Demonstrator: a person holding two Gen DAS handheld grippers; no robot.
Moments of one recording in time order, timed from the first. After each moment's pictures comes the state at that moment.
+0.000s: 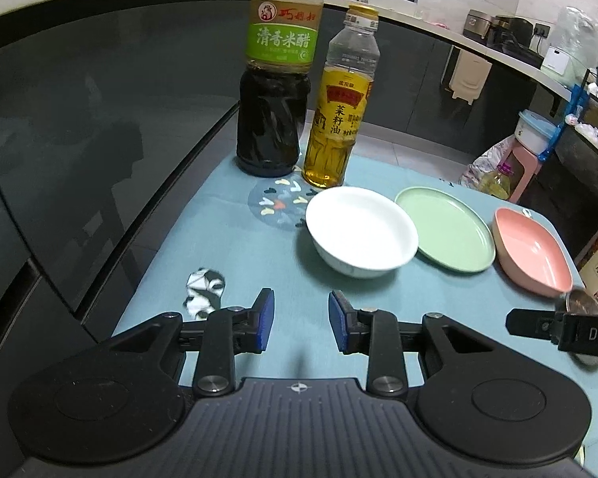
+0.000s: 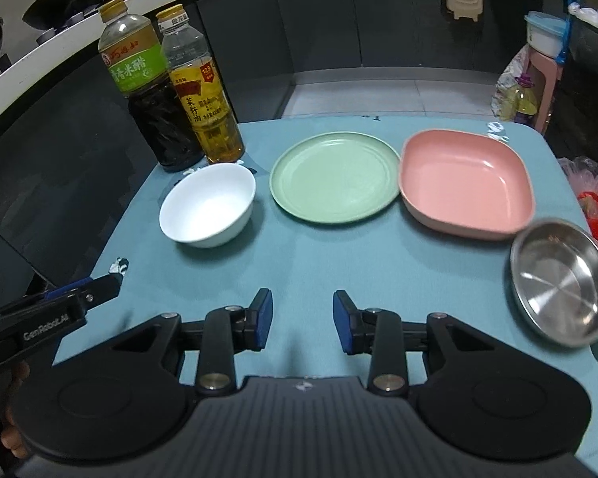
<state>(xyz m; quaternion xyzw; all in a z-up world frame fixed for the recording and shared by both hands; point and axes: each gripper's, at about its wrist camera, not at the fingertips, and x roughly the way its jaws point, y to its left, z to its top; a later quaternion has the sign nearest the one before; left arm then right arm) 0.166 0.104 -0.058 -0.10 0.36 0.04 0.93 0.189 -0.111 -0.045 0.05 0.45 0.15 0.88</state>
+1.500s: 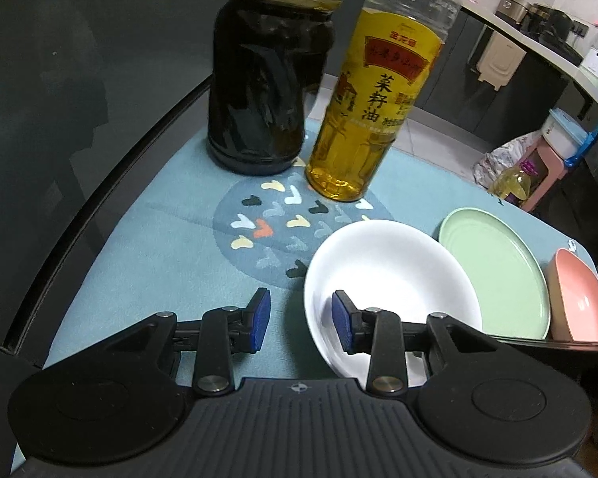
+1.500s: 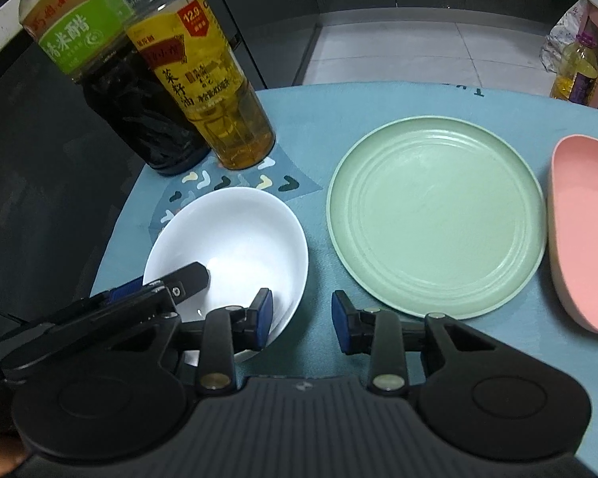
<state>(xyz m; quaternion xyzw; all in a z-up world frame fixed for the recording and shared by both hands) 0.286 0.117 -0.106 -0.14 0.42 0.04 0.90 0.306 -0.046 -0.093 0.06 0.52 0.18 0.83</state>
